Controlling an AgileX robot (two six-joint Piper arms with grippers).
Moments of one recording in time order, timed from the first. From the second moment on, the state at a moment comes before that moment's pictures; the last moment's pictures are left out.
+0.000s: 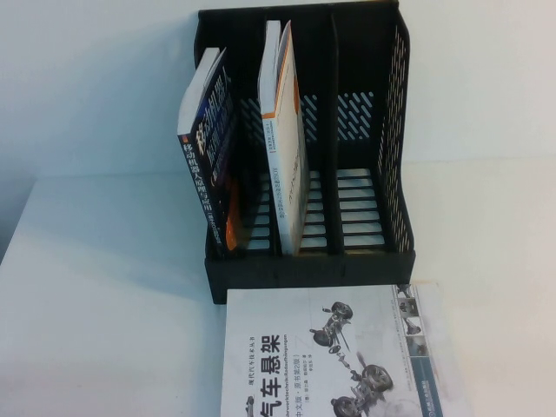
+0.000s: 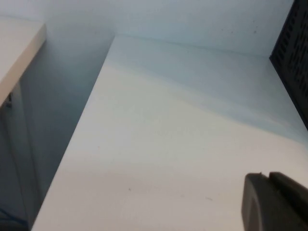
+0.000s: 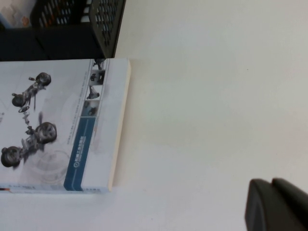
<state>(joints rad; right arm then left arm) 0.50 0.25 -0.48 -0.27 1.01 0.50 -0.09 -0.01 0.03 0.08 0.38 -0.32</state>
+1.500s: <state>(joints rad) 0.46 0.21 -0.46 -0.30 0.97 0.50 -0.12 -0.01 0.03 0.07 0.38 -0.20</state>
